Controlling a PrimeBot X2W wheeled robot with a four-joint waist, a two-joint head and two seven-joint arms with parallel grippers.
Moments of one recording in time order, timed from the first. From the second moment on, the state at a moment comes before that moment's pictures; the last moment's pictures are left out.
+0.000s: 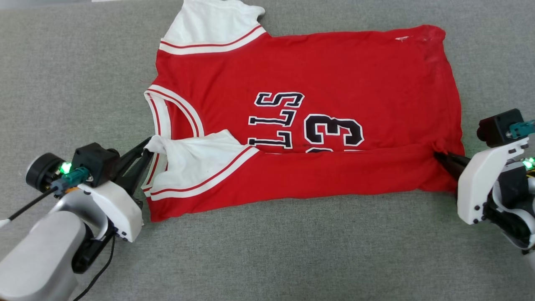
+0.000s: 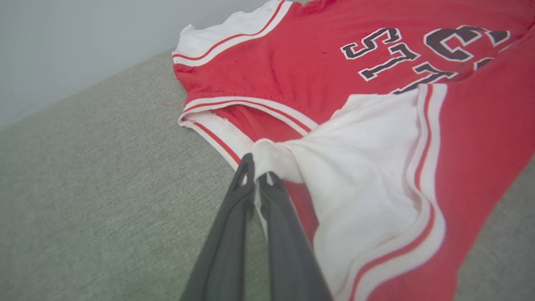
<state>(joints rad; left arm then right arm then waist) -0.52 0.73 -0.67 0.24 -0.62 -0.10 -0.16 -0.45 -0.52 0.32 0.22 0.58 0.13 0.51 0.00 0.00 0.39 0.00</state>
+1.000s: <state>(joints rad) -0.20 0.67 -0.58 -0.01 -0.93 0.22 0.06 -0.20 -0.32 0.02 -0.01 0.41 0.13 0.71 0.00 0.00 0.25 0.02</state>
